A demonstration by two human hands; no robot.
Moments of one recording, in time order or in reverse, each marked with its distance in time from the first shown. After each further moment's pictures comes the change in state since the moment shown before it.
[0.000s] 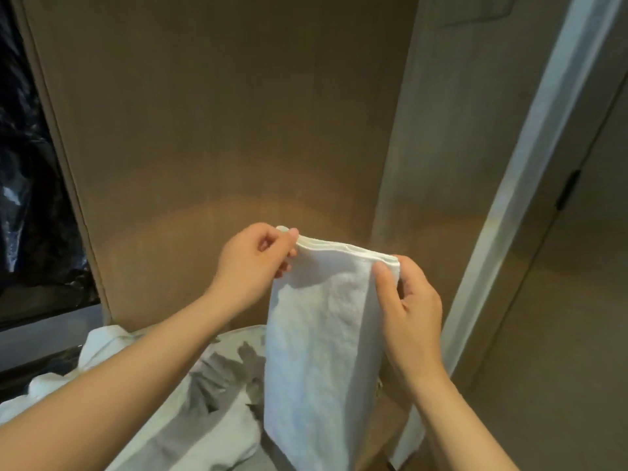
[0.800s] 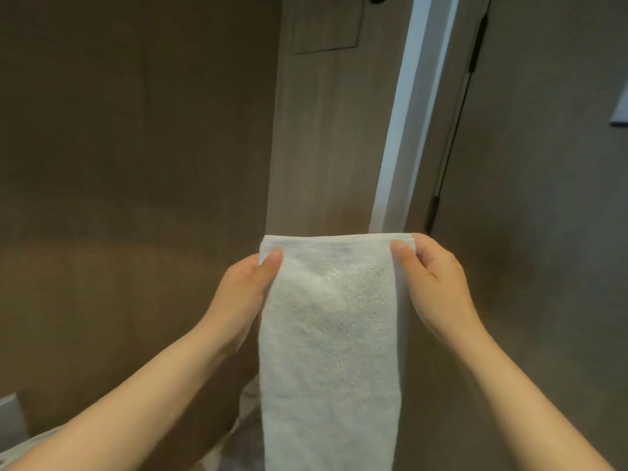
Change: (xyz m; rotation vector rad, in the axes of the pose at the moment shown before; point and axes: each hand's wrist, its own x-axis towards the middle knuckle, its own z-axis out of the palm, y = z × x) left_hand 0.065 0.037 0.248 -0.522 -0.346 -0.028; right_hand 0.149 0.088 -0.225 -0.329 0.019 0.075
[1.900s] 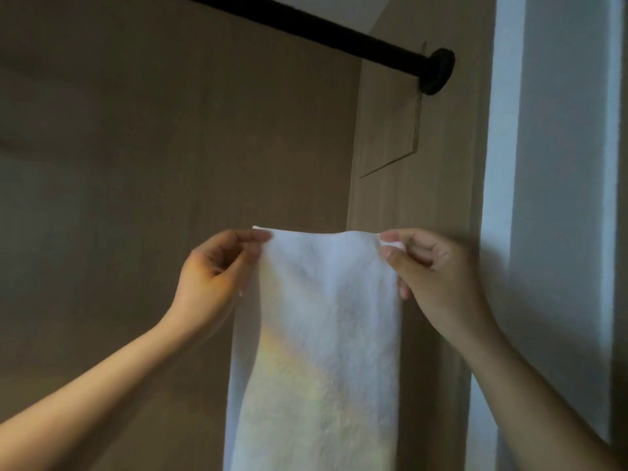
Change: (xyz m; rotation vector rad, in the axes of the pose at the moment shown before) left_hand 0.236 0.097 0.049 0.717 0.675 0.750; right_hand 0.375 0.093 0.057 0.688 -0.213 -0.544
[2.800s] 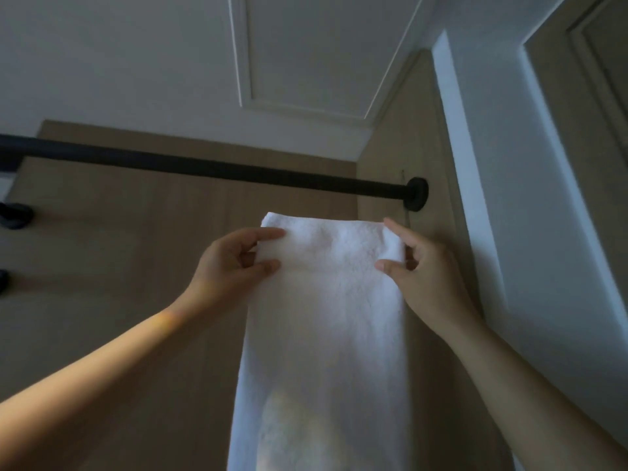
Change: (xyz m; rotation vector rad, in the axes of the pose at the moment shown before) left_hand 0.125 0.094 -0.019 0.140 -0.099 0.231; right_hand 0.122 -0.041 -0.007 -0.130 0.085 -0.230
